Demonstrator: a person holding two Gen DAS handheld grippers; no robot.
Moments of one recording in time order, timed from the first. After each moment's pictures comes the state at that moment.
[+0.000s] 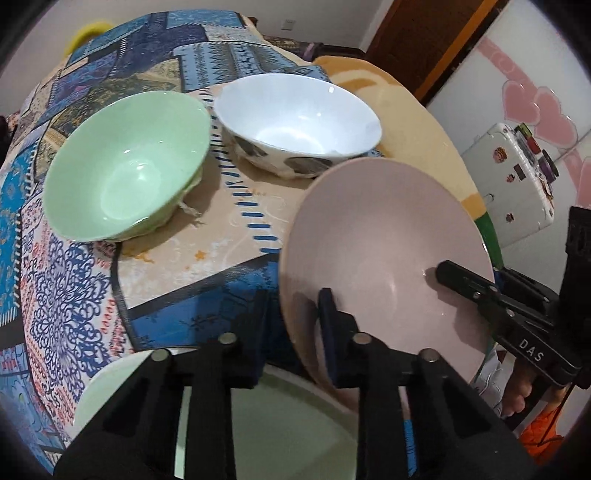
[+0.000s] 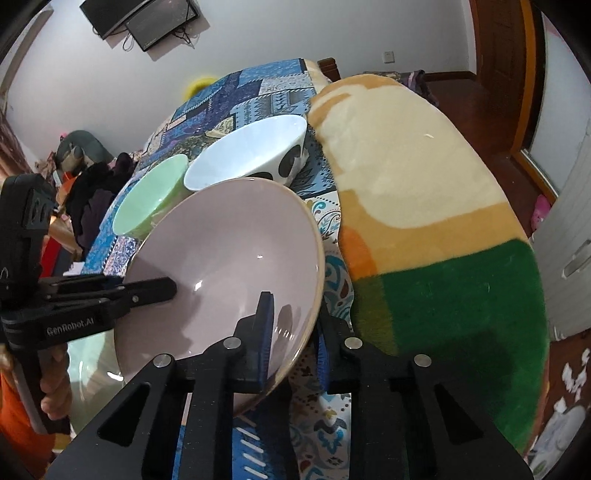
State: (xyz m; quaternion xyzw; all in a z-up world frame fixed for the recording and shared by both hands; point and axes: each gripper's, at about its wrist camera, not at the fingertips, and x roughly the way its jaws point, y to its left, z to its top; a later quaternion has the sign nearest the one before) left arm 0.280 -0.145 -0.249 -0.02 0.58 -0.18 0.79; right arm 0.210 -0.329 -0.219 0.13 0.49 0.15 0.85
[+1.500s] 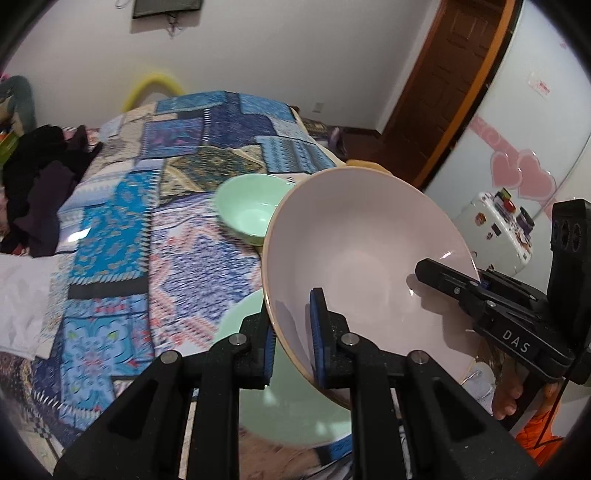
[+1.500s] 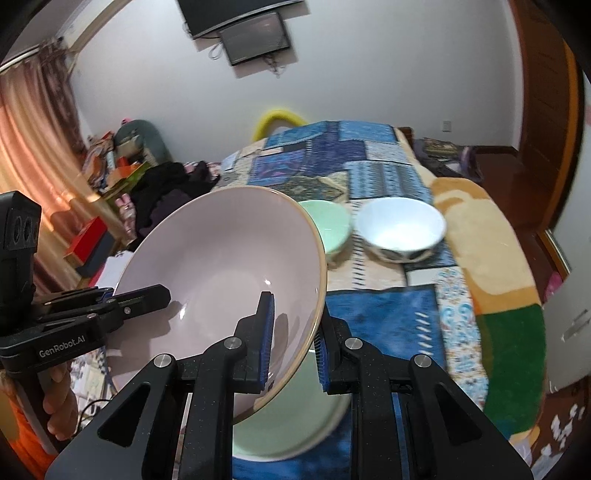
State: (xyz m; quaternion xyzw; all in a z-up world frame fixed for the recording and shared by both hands) left arm 0.150 -0.010 -0.113 -0.07 0.45 -0.13 0.88; right arm 0.151 -0.188 -0.111 0.05 0.40 0.24 0.89
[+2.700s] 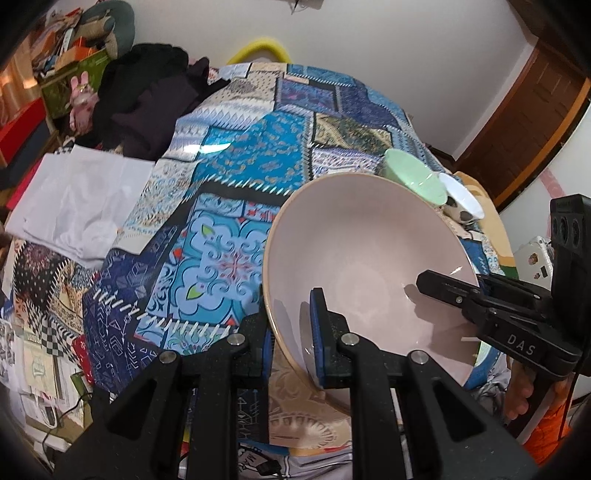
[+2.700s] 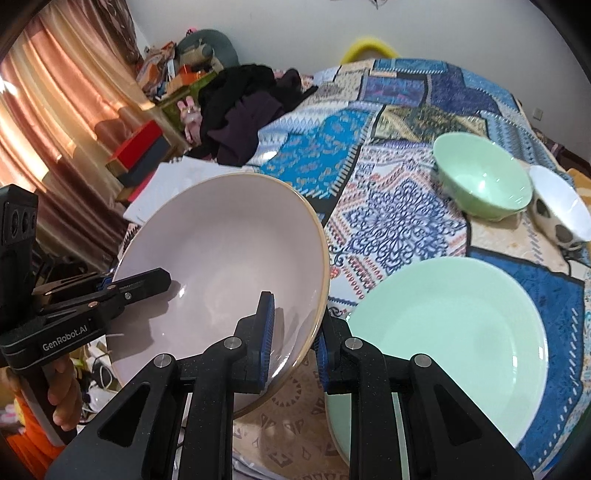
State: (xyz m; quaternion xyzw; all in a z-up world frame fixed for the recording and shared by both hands) left arm 0.067 0.162 -0.180 -0.15 0.48 0.01 0.87; right arm 0.133 -0.031 -0.184 -0.03 0.49 0.35 0.80
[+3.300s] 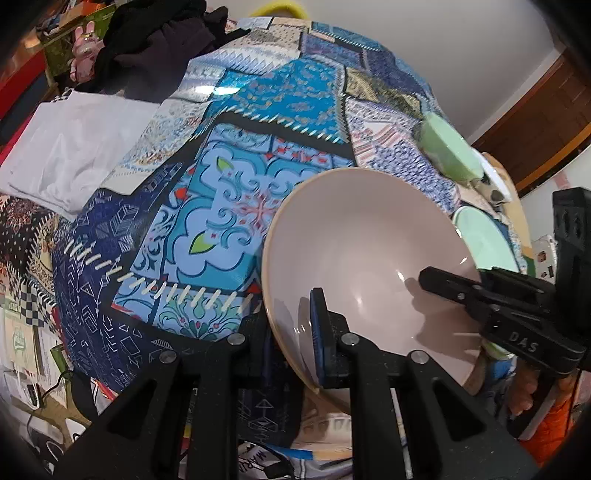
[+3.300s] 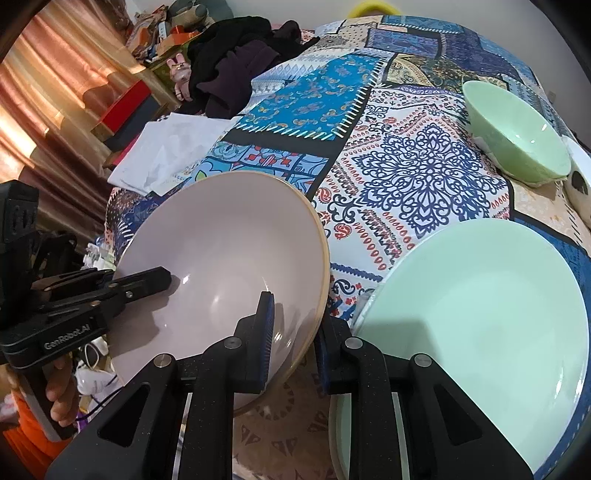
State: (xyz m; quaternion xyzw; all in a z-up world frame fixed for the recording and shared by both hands) left arm 0.073 0.184 -0.247 -0.19 0.53 0.02 0.83; right arm 0.140 -0.010 -0.229 -0.06 0.55 0.35 0.76
